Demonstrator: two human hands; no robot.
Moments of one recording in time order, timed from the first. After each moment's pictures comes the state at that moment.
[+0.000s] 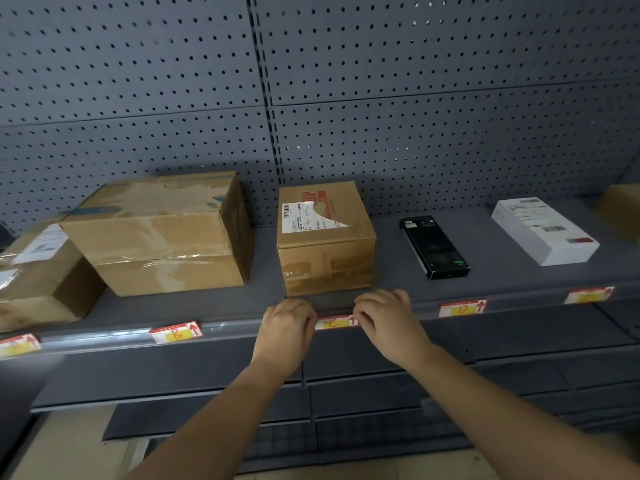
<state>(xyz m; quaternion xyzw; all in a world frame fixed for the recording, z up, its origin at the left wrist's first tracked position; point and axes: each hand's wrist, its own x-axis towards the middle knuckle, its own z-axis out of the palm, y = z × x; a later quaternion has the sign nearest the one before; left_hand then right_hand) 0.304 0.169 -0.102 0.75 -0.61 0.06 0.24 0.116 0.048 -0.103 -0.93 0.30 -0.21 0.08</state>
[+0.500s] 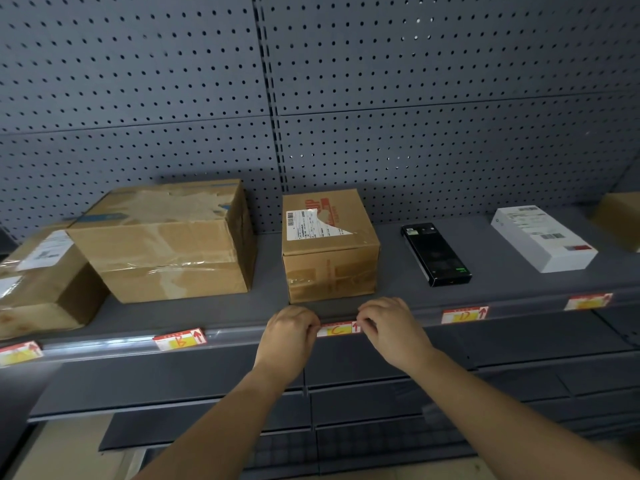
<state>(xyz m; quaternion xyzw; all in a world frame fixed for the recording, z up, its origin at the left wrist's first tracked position) 0.310 0.168 -0.103 0.74 -0.62 0.02 0.26 0.121 0.047 -0.101 -0.92 0.30 -0.20 0.11</state>
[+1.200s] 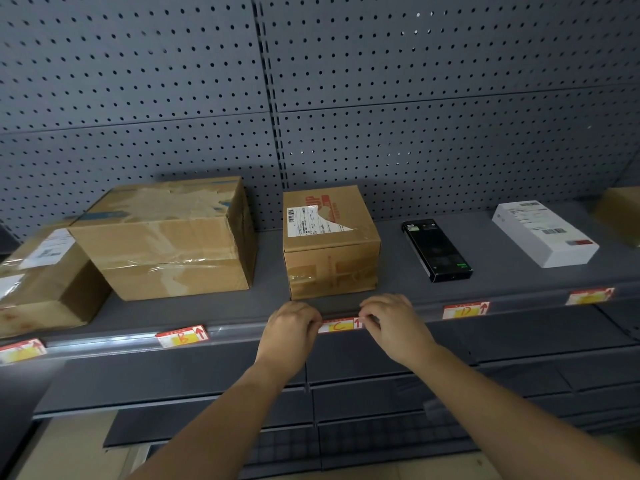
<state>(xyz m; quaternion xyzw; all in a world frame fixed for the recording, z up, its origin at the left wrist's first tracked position) 0.314 0.167 -0.104 0.74 -0.62 0.01 0.26 0.118 0.047 -0.102 -0.92 0.31 -0.20 0.11</state>
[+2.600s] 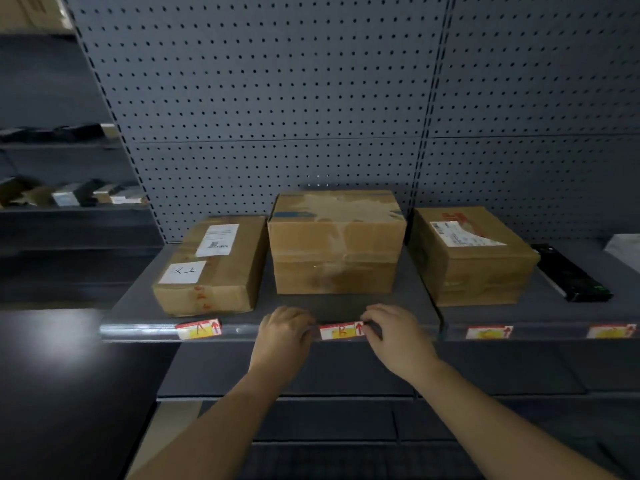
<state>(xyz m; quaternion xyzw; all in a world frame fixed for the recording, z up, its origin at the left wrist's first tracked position) 0.549 0.357 -0.084 0.75 -0.59 0.10 0.28 0.351 0.228 -0.067 -0.92 0.30 -0.23 0.13</state>
